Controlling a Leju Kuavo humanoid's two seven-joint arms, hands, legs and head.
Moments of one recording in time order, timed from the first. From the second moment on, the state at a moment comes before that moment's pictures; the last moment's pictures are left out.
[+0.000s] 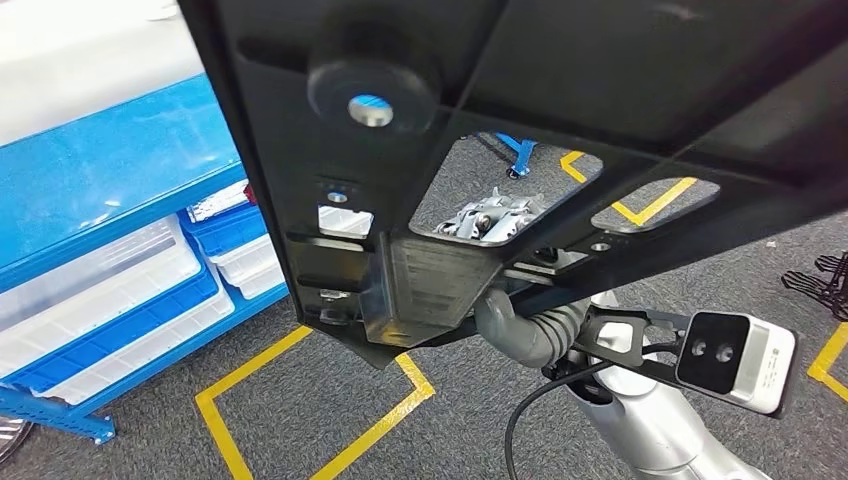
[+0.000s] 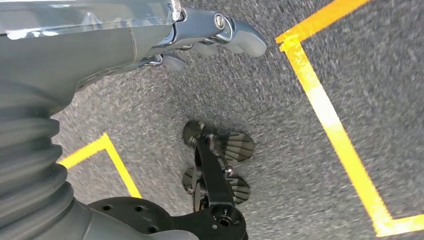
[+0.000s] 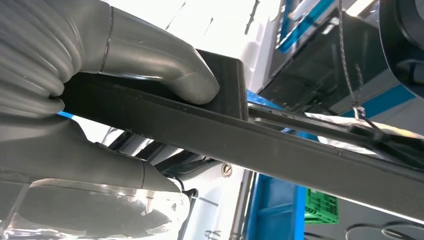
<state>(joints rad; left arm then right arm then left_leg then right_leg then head) -0.06 -0.02 0.95 -0.21 -0.64 0.04 -0.23 -0.59 -0.12 0.67 -1.89 -0.31 0.15 -0.58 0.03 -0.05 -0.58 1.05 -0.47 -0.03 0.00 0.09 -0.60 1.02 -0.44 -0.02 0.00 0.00</state>
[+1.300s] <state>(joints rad) -0.04 -0.01 1.10 -0.21 -0.50 0.09 -0.24 -0.52 -0.15 0.66 -1.79 -0.20 0.09 -0.63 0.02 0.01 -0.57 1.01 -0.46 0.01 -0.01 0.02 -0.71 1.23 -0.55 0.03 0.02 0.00</state>
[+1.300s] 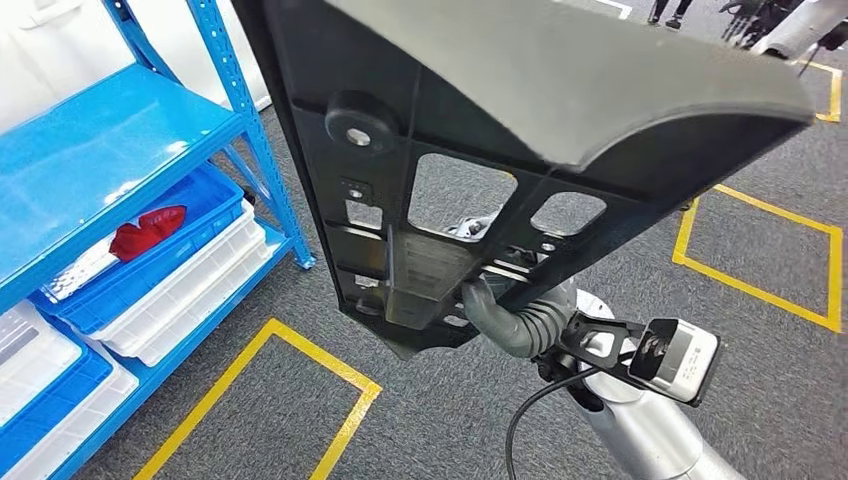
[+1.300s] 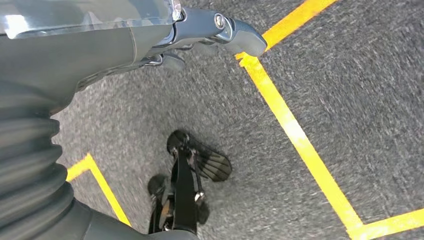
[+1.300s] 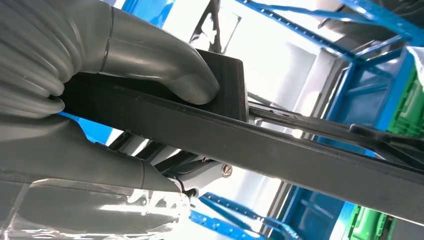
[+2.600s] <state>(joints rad) -0.04 -0.03 1.12 -0.21 -0.54 0.12 -0.20 -0.50 -0.16 0.65 -1.75 -0.22 0.11 -0.67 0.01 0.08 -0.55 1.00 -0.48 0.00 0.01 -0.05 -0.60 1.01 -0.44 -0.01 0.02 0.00</state>
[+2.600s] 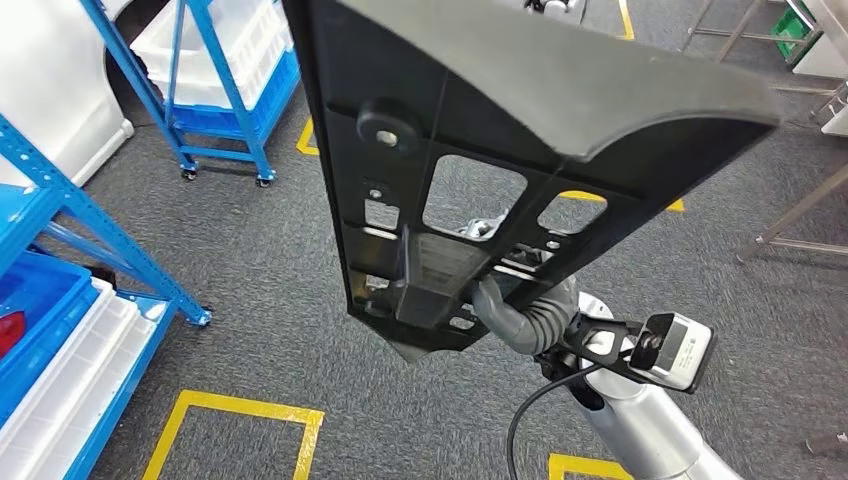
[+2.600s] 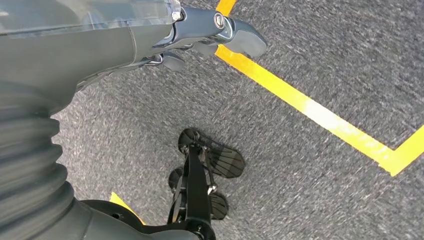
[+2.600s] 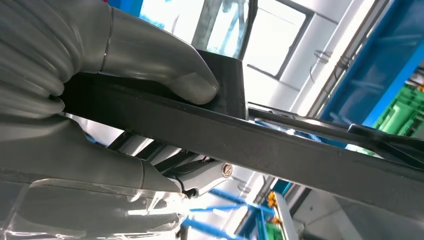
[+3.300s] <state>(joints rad) -0.05 -0.03 1.14 -0.21 -0.53 0.09 -0.20 -0.55 -0.16 0.65 -1.75 -0.25 0.09 -0.64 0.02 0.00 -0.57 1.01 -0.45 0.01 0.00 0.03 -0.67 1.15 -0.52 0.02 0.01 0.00</state>
